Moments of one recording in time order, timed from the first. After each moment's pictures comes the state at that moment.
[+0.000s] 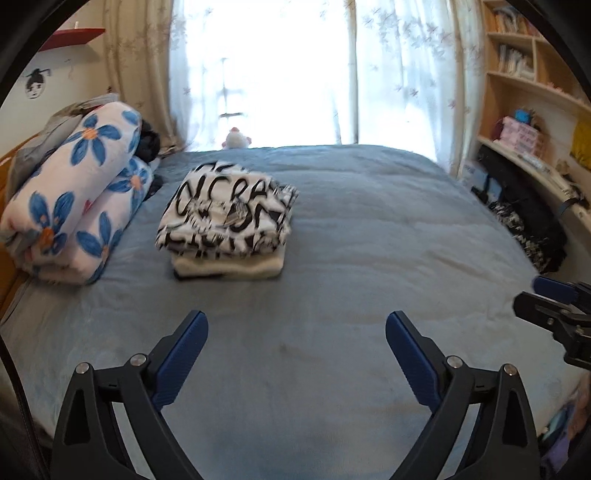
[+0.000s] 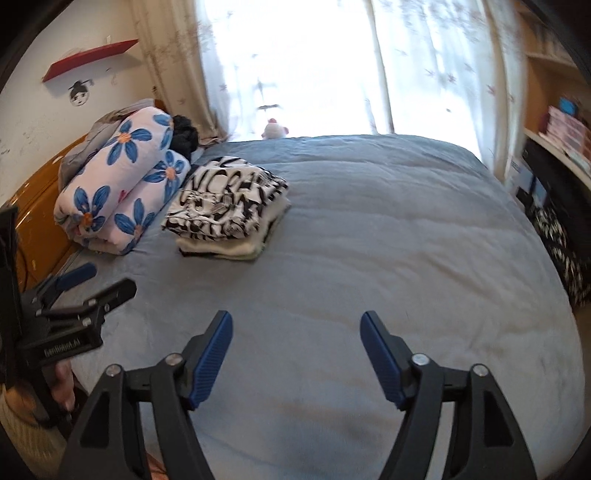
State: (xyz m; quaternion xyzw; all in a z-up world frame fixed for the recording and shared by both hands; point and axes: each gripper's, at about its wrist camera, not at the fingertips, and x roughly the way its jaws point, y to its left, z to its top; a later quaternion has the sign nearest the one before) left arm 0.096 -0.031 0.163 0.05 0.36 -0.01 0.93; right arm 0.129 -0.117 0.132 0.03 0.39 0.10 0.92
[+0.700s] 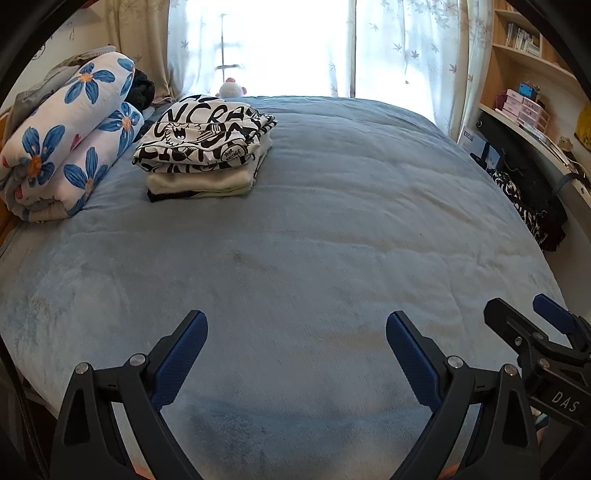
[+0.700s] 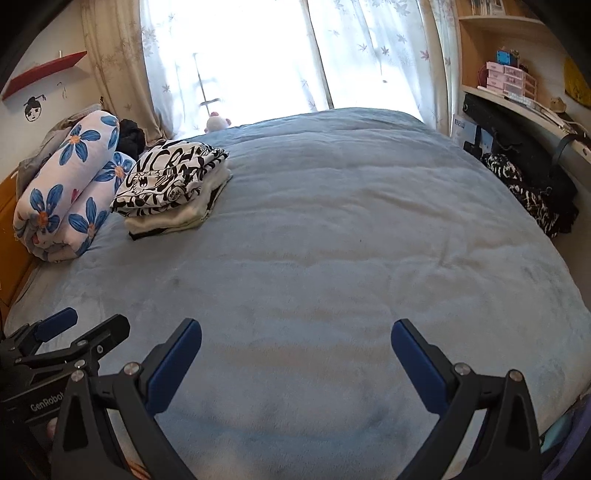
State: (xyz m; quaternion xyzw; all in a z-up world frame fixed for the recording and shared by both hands) left arm 0.039 -0.081 0.074 0.02 0.43 -0.02 0.90; right arm 0.060 -0.144 0.039 0.06 0.40 0.00 0.92
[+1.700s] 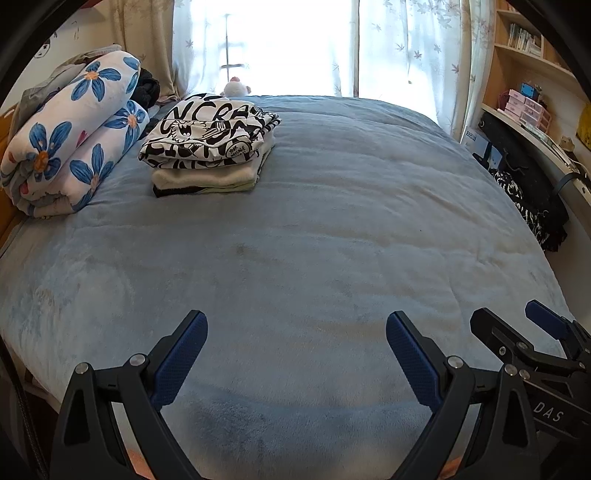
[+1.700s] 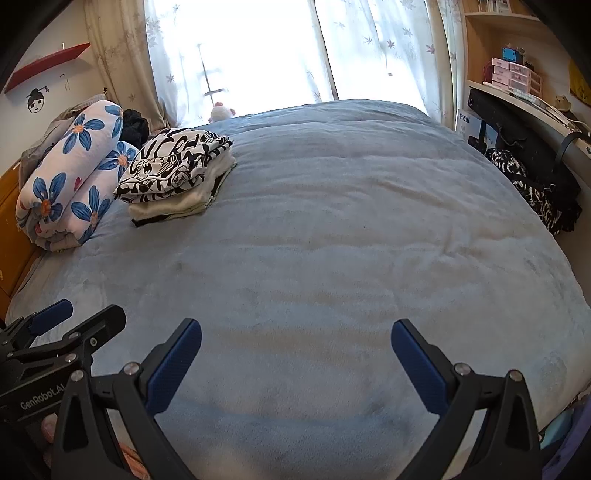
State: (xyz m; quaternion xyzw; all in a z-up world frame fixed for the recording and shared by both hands) left arm 0.026 -0.077 0.078 0.02 0.43 -0.01 0.90; right arm 0.052 -0.139 0.033 0.06 0.41 0.01 0.91
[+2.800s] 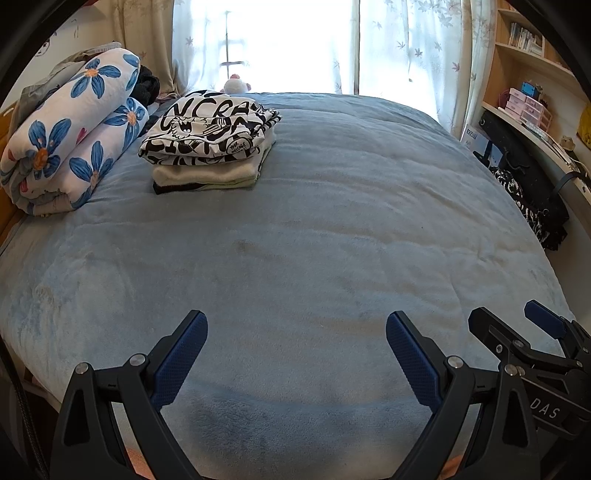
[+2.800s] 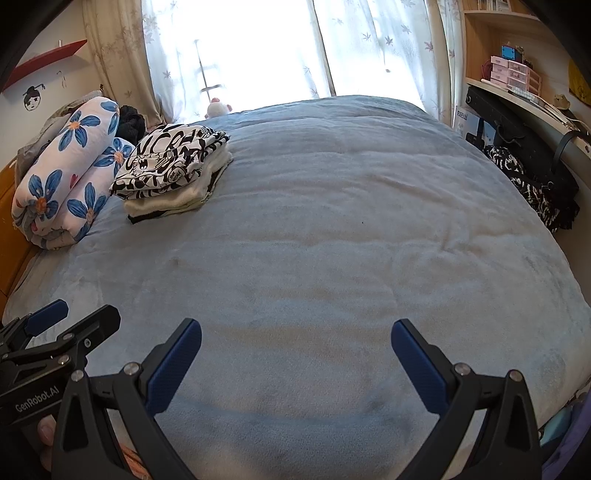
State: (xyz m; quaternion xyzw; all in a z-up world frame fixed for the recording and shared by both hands) left arm 0.024 -0.075 0.076 0.02 0.43 -0.01 0.90; right arm 0.052 -0.138 0.030 0.06 0.42 0.00 0.91
